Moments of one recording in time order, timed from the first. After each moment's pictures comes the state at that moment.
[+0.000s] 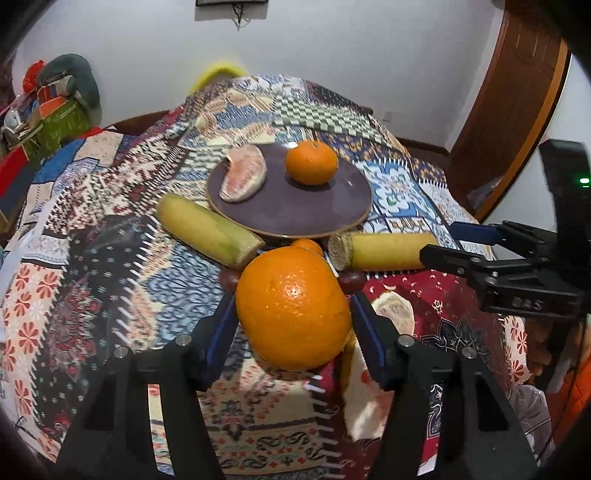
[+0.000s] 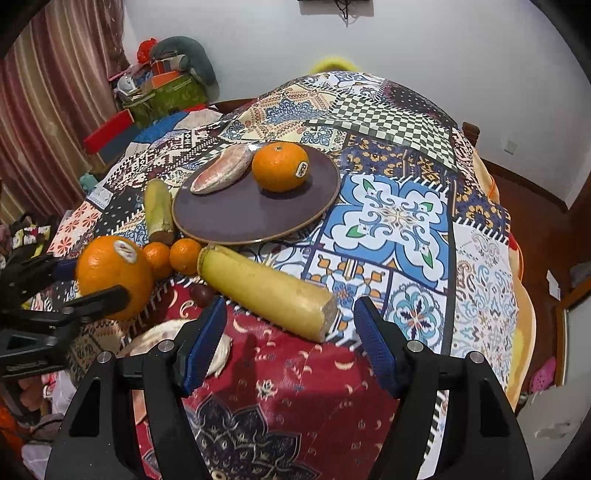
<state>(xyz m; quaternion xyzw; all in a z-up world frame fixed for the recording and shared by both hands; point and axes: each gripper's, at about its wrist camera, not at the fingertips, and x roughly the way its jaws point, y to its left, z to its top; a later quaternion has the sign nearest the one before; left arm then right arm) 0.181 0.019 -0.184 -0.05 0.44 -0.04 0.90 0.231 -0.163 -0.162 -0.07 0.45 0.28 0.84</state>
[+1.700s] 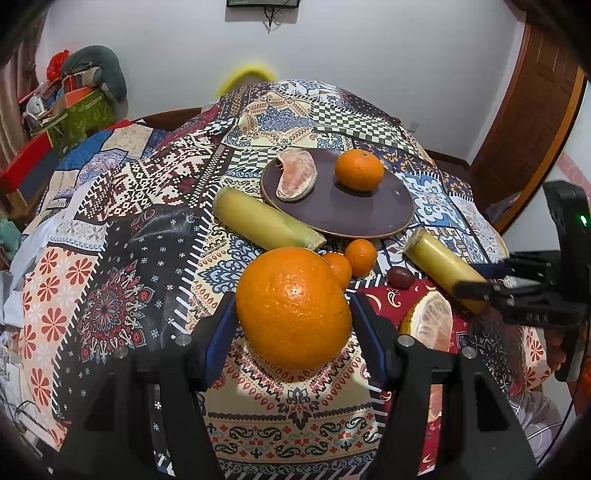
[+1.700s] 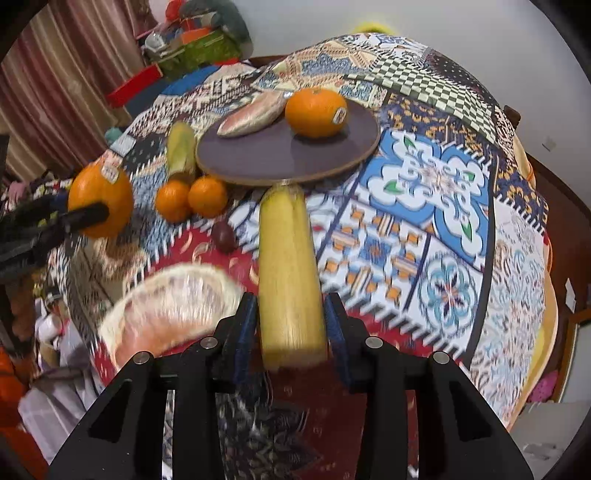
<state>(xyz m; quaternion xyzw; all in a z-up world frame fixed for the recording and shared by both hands) 0.172 0.056 -0.186 -0.06 0.44 0.01 0.90 0.235 -0.152 -0.181 -0.10 0.51 0.33 0.79</state>
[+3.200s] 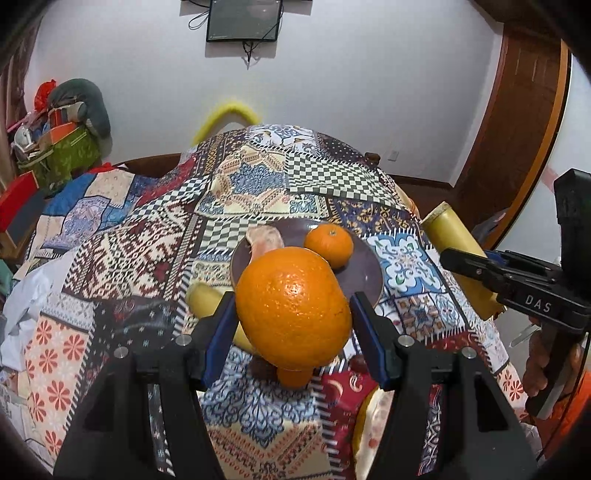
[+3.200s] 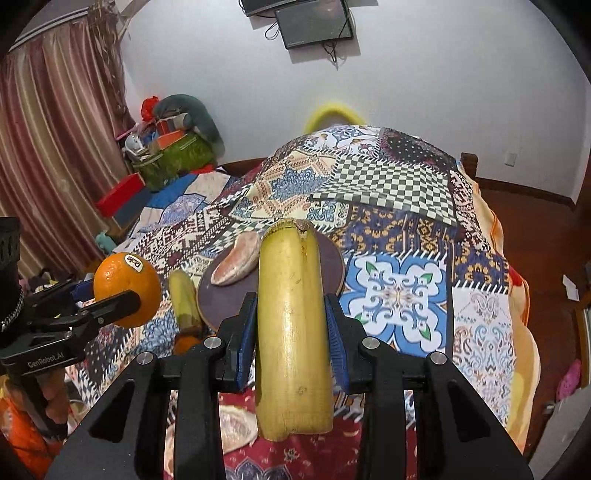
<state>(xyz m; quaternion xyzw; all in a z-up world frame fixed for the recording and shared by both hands) 0.223 0.039 -0.131 -0.05 0.38 -0.02 0.92 0.256 -0.167 -0.109 0.01 0.38 0.29 0.88</state>
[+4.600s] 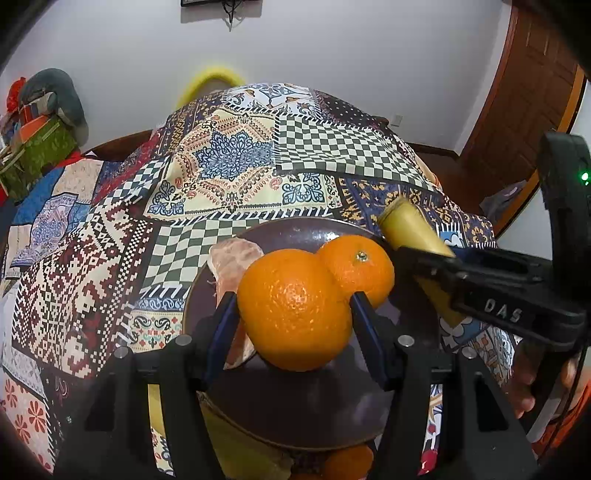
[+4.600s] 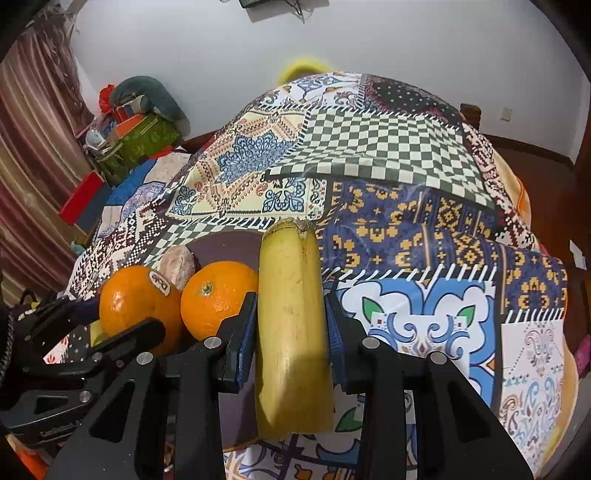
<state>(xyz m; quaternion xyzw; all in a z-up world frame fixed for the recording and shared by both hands) 0.353 0.032 -0.200 -0.03 0.44 -0.04 0.89 0.361 -0.131 -0.178 0.03 0.47 0.25 0.85</state>
